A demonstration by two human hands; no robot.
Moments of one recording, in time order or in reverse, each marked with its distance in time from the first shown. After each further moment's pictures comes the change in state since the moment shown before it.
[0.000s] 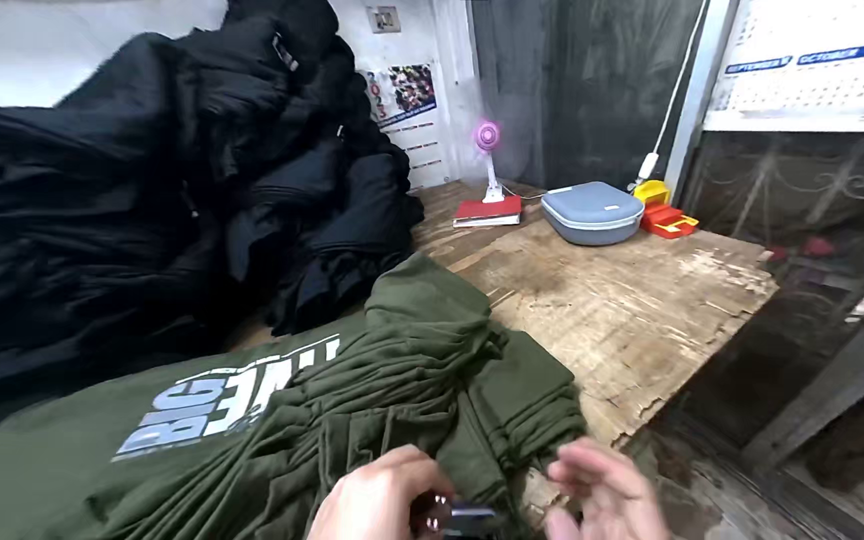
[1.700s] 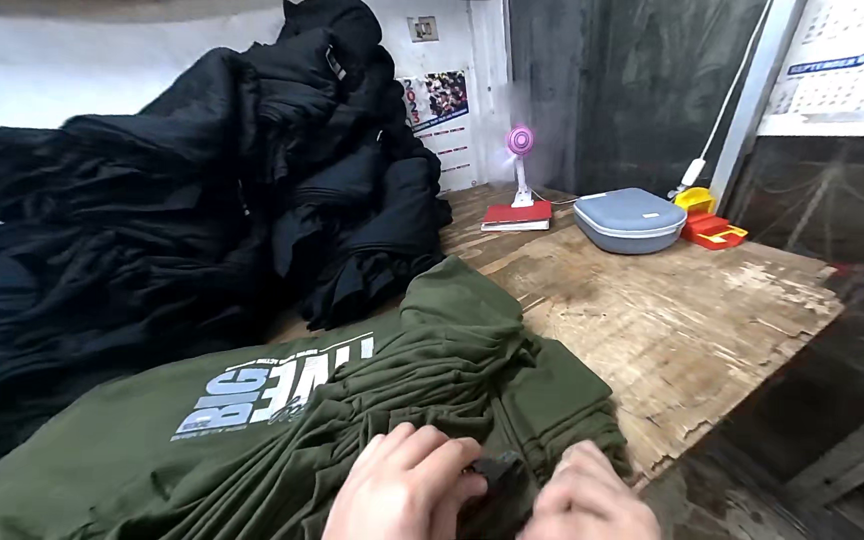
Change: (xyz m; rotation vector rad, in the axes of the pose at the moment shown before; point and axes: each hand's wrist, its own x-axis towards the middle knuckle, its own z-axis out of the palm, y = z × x) left_hand 0.000 0.001 -0.006 0.109 0.336 0.095; right_hand 0.031 0.046 -0.020 -0.299 -0.551 -0.336
